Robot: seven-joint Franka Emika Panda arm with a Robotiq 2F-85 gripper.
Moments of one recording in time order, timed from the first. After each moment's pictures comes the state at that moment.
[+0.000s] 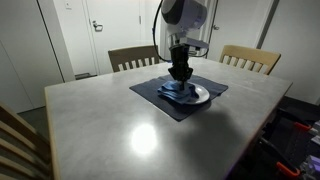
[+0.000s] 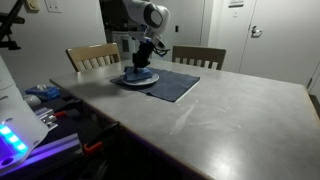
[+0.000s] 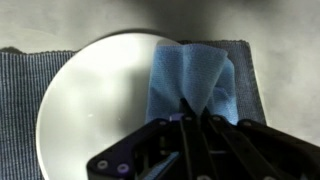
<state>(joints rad) 0.05 0.63 0.05 -1.82 0.26 1.94 -0.03</state>
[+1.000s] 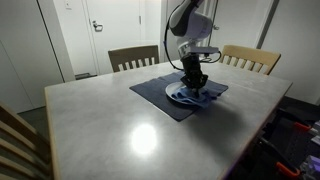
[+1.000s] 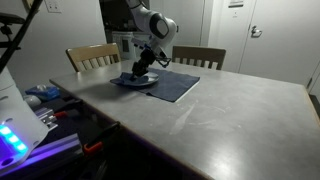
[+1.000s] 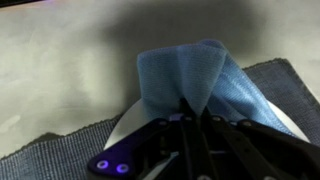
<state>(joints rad) 0.02 0.69 -0.01 -1.83 0.30 1.81 0.16</state>
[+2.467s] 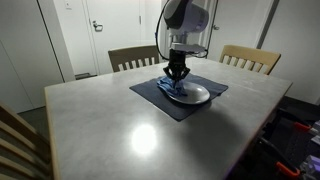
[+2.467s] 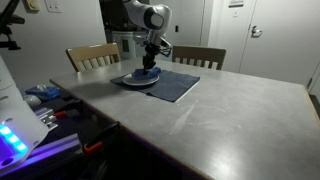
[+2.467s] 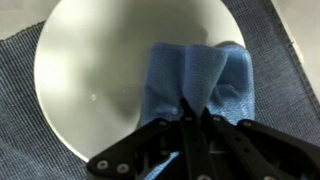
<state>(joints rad) 0.06 0.64 0.02 -1.84 0.28 2.20 0.27</state>
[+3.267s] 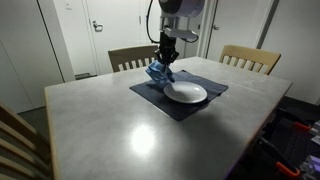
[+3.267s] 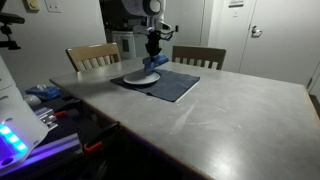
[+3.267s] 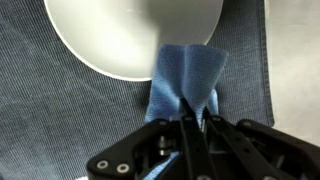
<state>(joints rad) 0.10 0.57 0.03 -1.78 0.12 2.31 0.21</state>
